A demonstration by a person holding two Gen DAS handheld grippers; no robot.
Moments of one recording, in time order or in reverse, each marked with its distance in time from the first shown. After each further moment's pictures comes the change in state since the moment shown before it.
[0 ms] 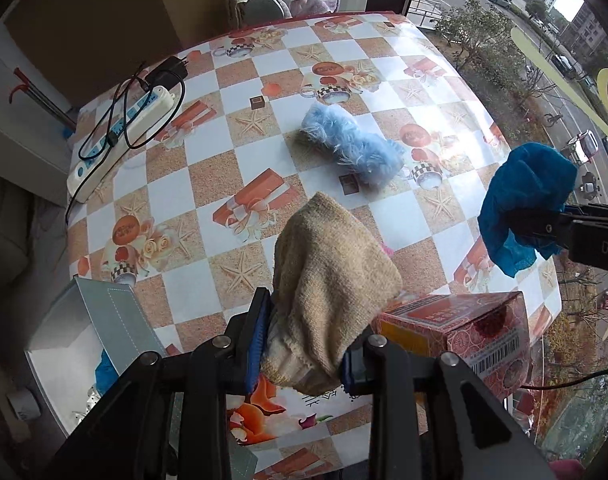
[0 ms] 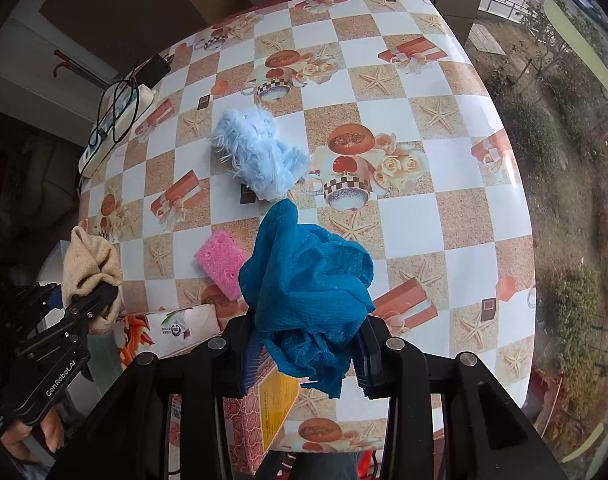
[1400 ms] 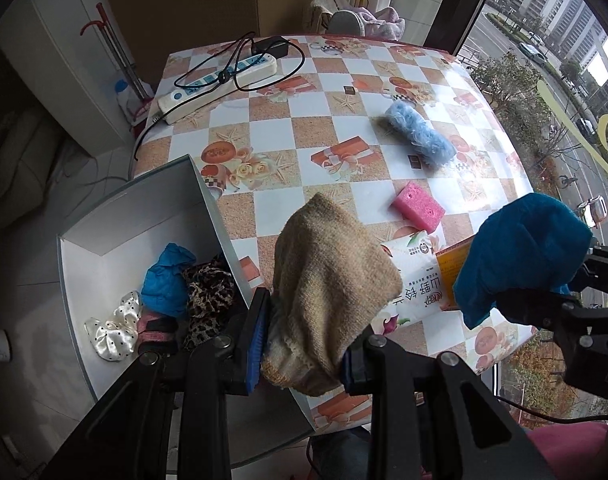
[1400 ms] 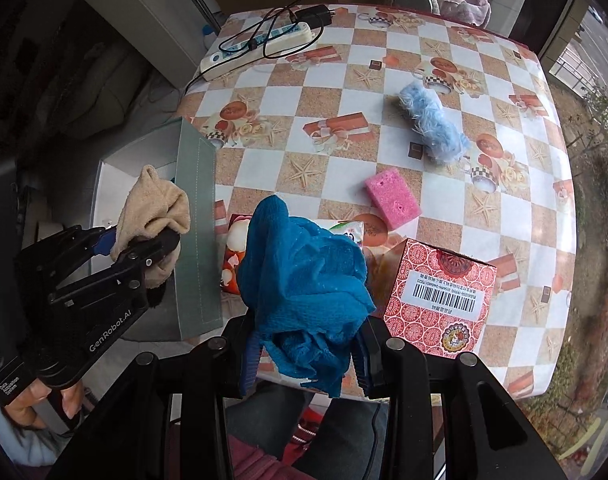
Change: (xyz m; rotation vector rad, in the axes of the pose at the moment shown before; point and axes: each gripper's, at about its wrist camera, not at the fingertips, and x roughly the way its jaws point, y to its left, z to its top) left arm -0.048 0.096 -0.116 -0.214 -0.087 0.002; right arm -0.018 0.171 -0.101 -0.322 0.037 0.023
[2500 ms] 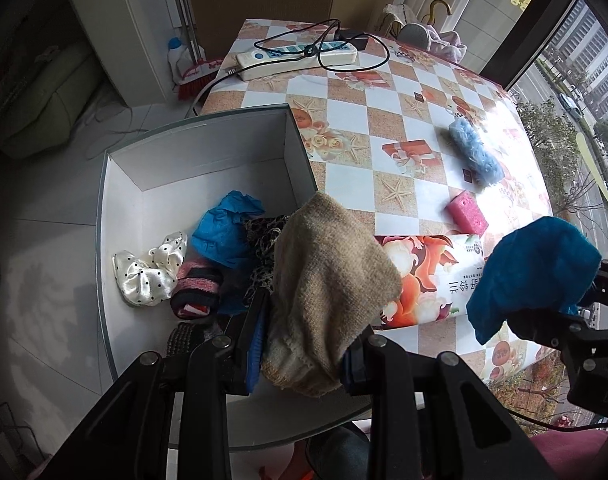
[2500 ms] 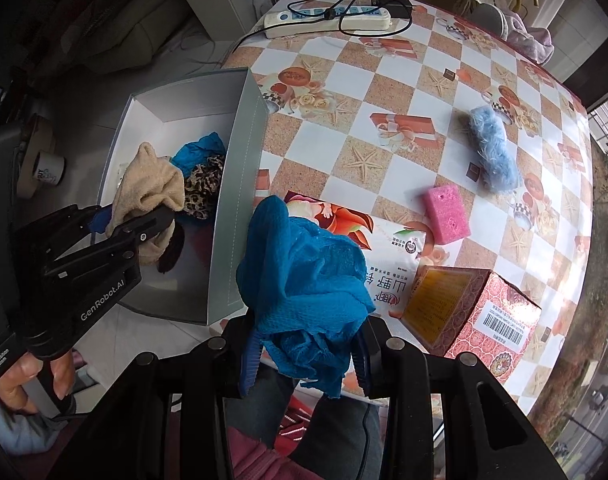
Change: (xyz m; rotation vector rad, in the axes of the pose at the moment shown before) left arm 0.003 0.069 -0.041 -0.213 0.005 0.021; right arm 0.025 0.067 0.006 -0.210 0.085 -0.035
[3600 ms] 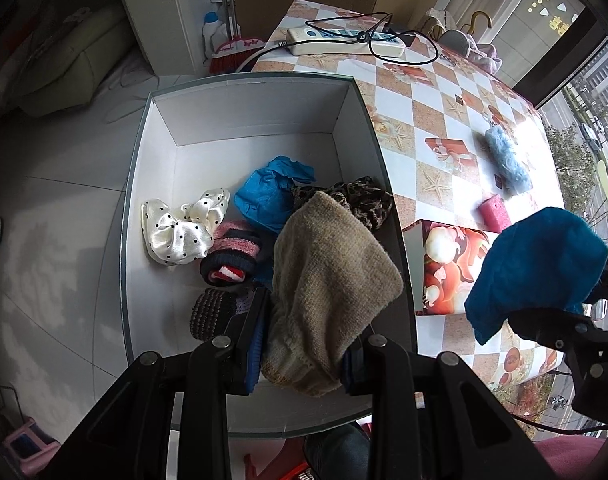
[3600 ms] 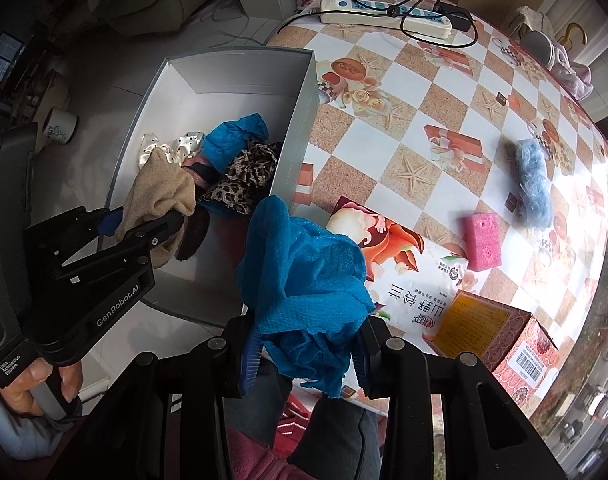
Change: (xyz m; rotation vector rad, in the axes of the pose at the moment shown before) left arm 0.011 0.040 -0.023 -0.118 0.035 0.021; right arm 0.019 0.047 0.019 -0.132 0.055 0.004
